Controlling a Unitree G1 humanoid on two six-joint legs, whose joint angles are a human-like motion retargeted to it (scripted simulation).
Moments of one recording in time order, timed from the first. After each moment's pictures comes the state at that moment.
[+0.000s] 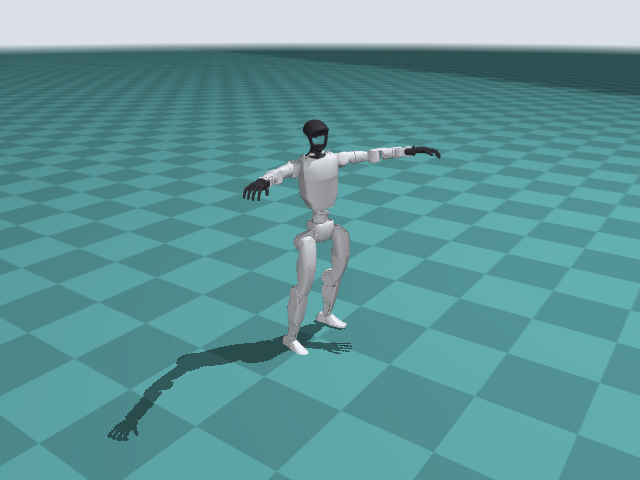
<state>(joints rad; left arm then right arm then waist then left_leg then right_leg) -0.53 1.49 -0.28 1.30 0.01 -0.15 -0.03 -1.35 -1.27 1.10 1.21 -0.19 0.03 -0.02 -0.15 0.08 0.03 0.23 0.12 0.47 0.01 -0.14 -0.25 0.01 -0.09 0.13 0.09 -0.02 0.24</state>
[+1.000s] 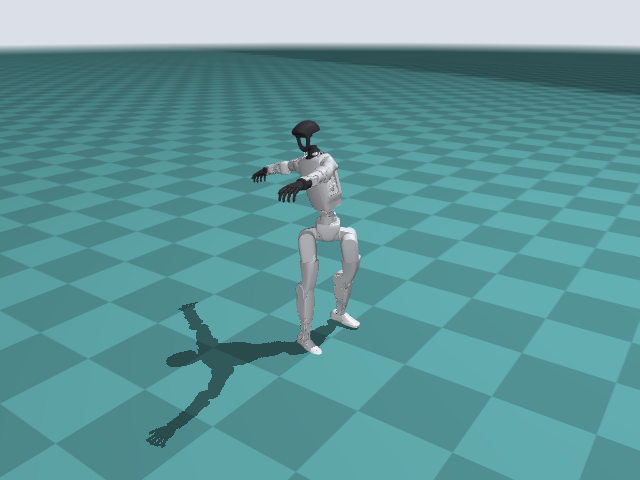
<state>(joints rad) -1.30 1.06 -0.97 1.23 -0.01 -0.07 0.01 0.18 -1.44 -0.30 1.36 0.16 0.15 0.10 -0.93 0.28 0.13 0.29 0.13 1.02 0.01 -0.11 -0.24 -0.16 0.11 0.64 -0.01 0.15 0.26</state>
